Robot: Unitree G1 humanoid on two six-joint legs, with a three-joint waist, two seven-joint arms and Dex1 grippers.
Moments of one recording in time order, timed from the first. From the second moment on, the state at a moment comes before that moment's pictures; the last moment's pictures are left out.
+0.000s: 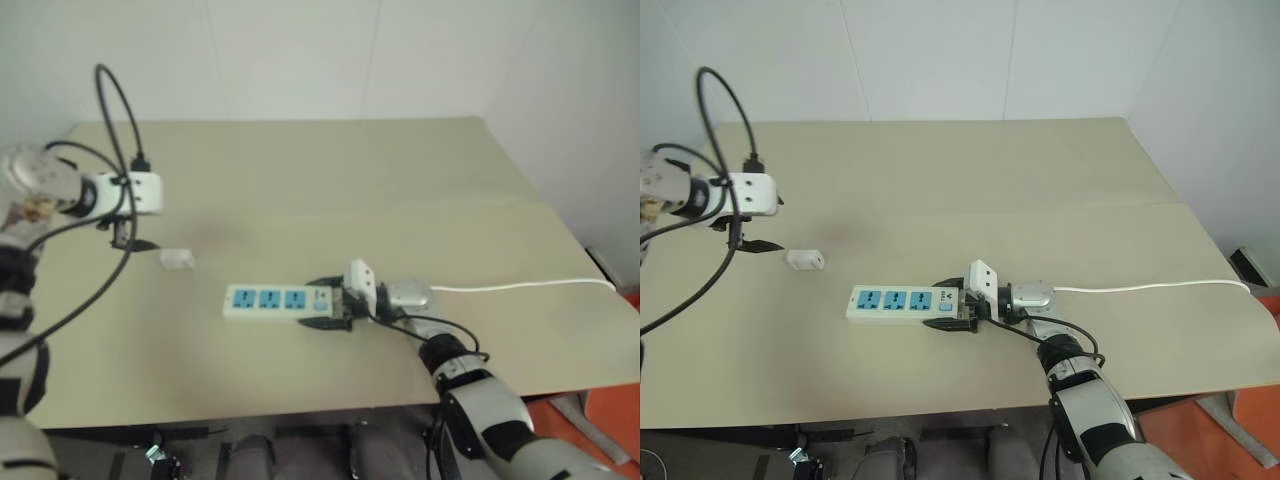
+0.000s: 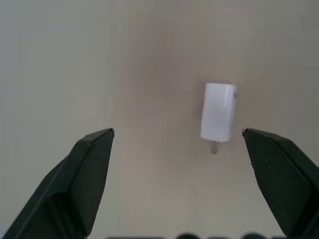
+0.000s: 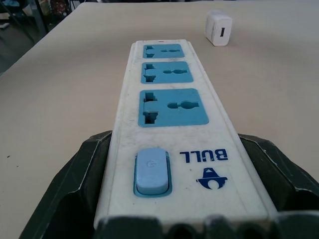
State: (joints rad) left arm -1.17 0.99 -0.41 0.87 0.34 -0.25 -1.34; right arm -0.74 -0.14 0.17 0.93 0.12 -0.45 1.30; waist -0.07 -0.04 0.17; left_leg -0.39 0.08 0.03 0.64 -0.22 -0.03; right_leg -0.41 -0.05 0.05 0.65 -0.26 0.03
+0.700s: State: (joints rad) left arm -1.36 0.72 -0.59 1.31 0.65 -0.36 -1.28; right arm -0.72 -0.14 0.17 0.87 0.10 -0.41 1.25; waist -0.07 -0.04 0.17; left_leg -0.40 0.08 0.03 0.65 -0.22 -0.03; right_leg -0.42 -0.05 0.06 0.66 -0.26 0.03
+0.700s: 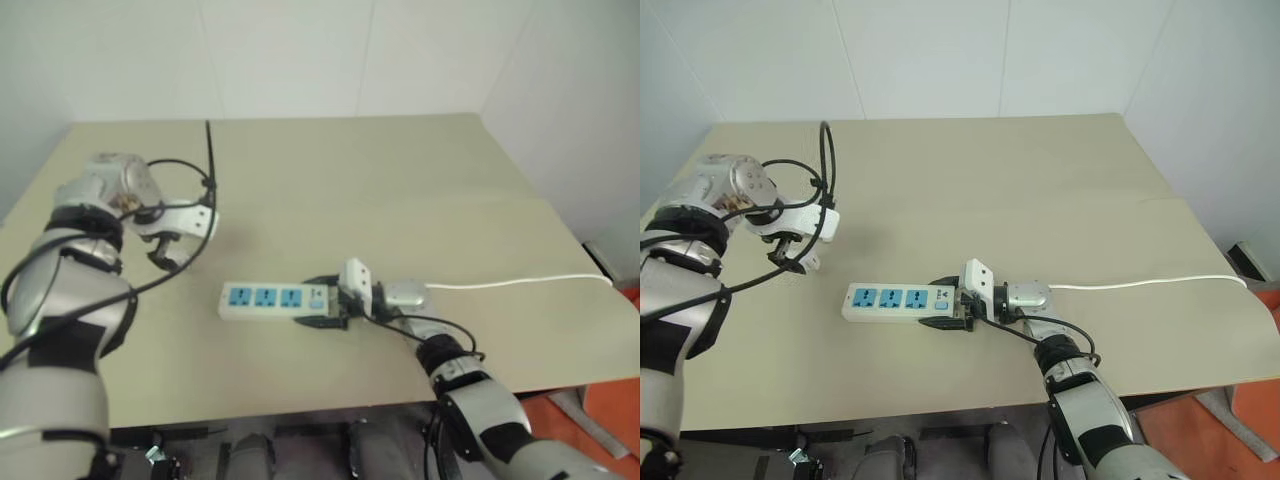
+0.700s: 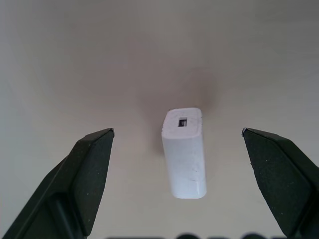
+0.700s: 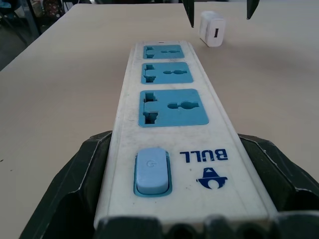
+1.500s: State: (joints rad) left arm -1.29 0.69 -0.57 1.33 0.67 -0.30 -1.29; right arm -0.69 -0.14 0.17 0.82 0.10 -0.36 1.22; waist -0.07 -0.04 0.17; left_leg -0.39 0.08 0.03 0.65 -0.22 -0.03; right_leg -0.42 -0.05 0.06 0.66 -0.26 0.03
